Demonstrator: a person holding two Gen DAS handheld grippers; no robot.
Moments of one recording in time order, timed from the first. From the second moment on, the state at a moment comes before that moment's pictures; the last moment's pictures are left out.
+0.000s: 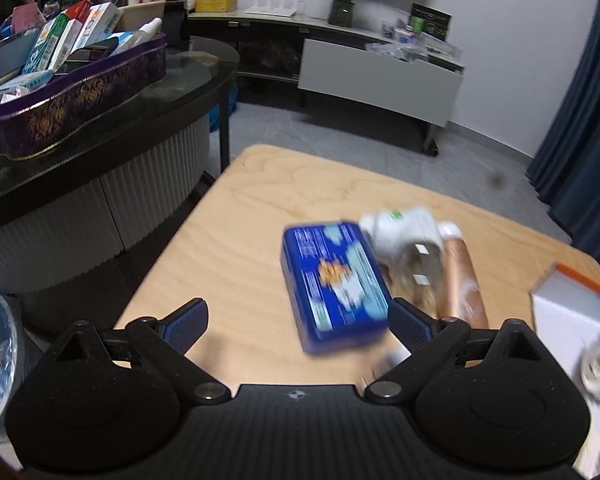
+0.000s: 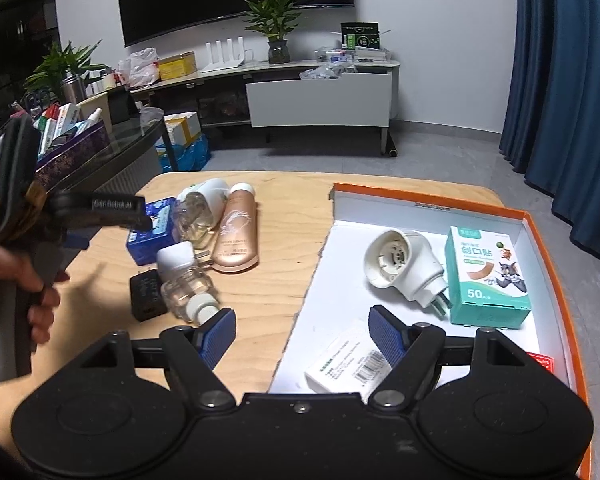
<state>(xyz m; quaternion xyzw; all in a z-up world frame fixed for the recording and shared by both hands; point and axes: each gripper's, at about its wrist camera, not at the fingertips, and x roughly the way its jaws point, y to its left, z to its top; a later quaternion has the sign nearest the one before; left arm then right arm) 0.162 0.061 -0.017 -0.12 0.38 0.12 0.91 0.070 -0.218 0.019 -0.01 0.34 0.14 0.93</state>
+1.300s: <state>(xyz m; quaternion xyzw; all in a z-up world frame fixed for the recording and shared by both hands) 0.133 0.114 -0.015 -0.12 0.35 0.02 0.93 0.241 -0.041 -0.010 -0.12 0.36 0.26 0.89</state>
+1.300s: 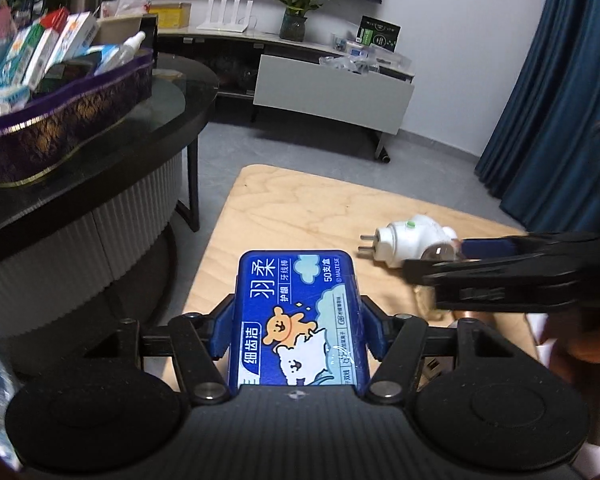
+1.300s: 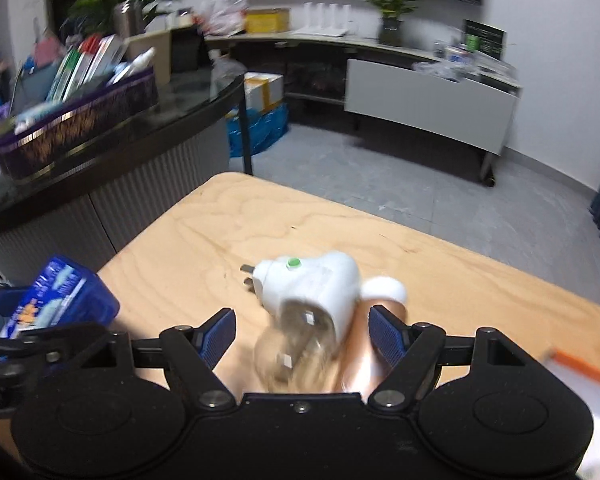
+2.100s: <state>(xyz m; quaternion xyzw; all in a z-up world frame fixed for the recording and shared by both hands) 0.120 0.101 -0.003 -0.10 0.32 0.02 0.94 0.172 -0.109 0.043 0.00 0.31 0.25 0.92</state>
